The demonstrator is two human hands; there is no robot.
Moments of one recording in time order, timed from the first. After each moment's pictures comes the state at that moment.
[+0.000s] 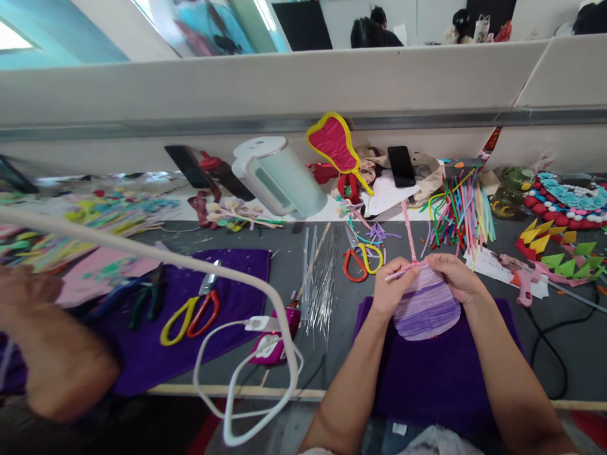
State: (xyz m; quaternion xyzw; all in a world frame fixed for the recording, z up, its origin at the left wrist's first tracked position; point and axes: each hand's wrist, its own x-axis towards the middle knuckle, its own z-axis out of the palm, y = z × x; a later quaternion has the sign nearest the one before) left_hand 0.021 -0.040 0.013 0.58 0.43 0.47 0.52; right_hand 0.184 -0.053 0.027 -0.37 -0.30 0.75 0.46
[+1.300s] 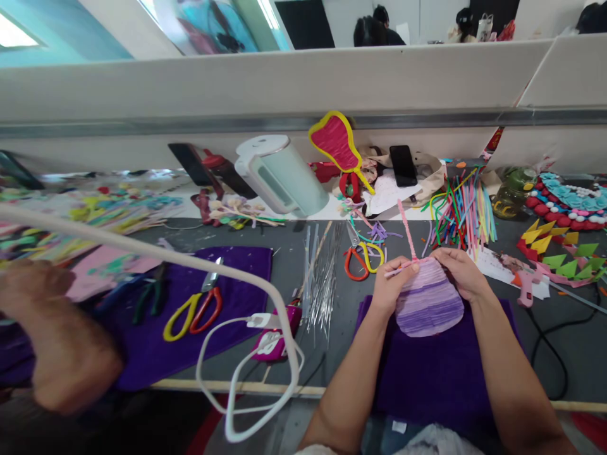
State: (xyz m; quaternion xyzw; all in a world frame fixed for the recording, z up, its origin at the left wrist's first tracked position) left_hand 0.022 -0.040 0.016 0.49 0.42 0.47 0.61; right_hand 0.192 -0.054 0.035 -0.45 -0.38 0.64 0.49
